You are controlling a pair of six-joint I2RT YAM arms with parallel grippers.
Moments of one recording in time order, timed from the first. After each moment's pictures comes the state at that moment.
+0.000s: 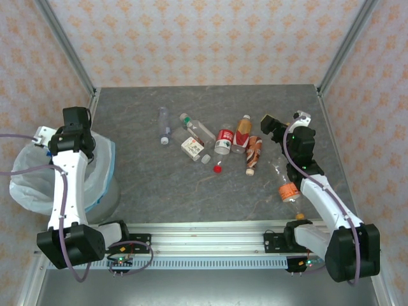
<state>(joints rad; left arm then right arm) 0.29 1.17 1.24 -1.08 -0.70 -1.01 0.13 1.04 0.63 0.20 -0.01 0.52</state>
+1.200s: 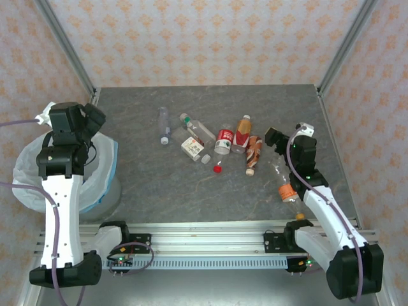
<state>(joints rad) 0.14 1.00 1.40 -0.97 -0.27 -0.72 0.13 0.89 0.57 -0.05 0.10 0.48</state>
